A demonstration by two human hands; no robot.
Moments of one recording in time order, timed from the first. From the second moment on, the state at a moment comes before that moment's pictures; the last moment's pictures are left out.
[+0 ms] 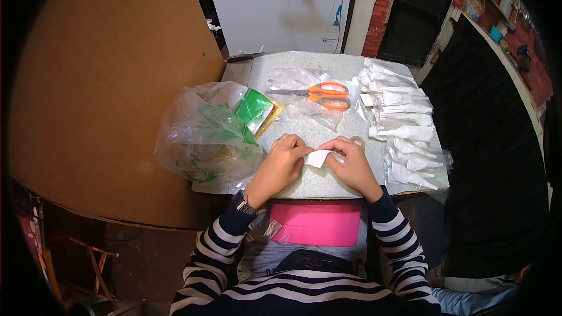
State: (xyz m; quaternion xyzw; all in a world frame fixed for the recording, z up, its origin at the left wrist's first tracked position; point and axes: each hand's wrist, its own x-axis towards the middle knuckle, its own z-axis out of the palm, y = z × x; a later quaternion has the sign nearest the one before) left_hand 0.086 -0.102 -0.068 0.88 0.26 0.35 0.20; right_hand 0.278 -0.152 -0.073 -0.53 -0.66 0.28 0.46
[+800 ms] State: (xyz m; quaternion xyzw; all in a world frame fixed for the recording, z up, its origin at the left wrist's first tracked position) left_hand 0.062 -0.103 -0.058 0.94 0.13 0.30 0.15; right_hand 0.296 -0.155 -0.062 -0.44 -0.60 0.43 0.51
